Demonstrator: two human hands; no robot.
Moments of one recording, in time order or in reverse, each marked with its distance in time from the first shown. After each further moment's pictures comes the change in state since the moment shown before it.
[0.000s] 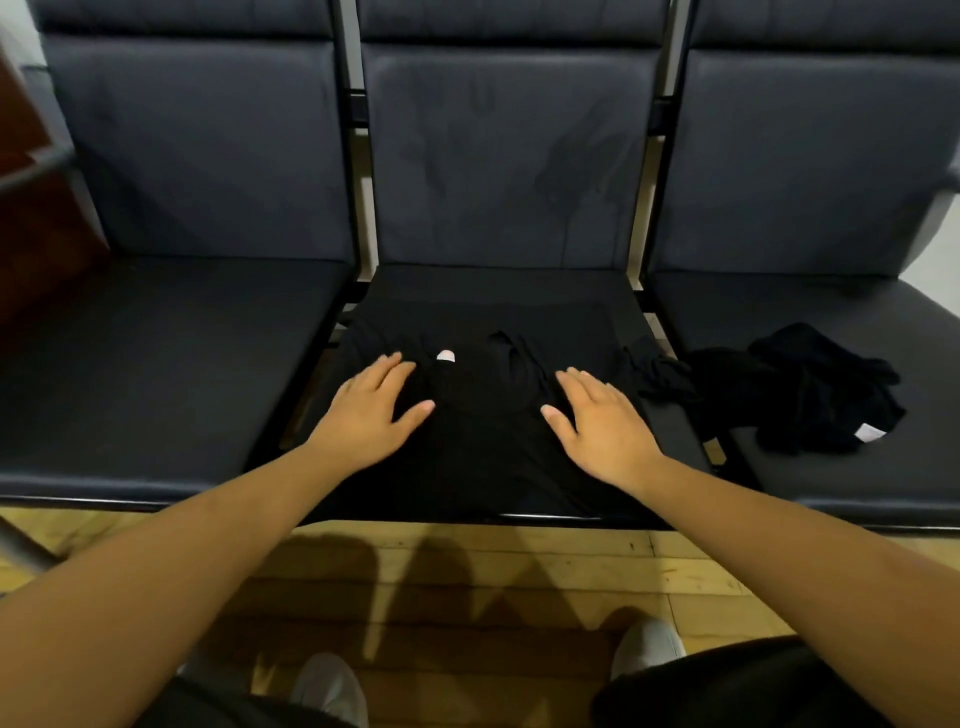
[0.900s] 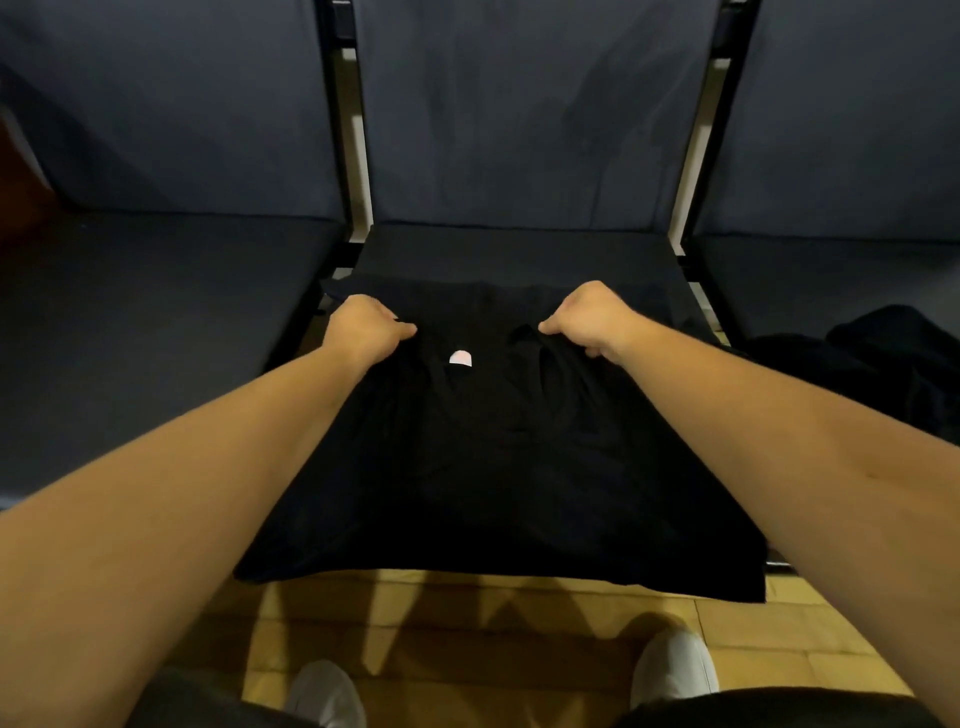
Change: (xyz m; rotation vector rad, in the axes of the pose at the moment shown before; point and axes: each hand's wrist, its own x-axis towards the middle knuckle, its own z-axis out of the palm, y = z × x) left_hand 0.119 -0.013 -0.007 -0.536 0.050 -0.598; right_hand 0.152 -0.022 -0.027 0.645 -0.195 0.431
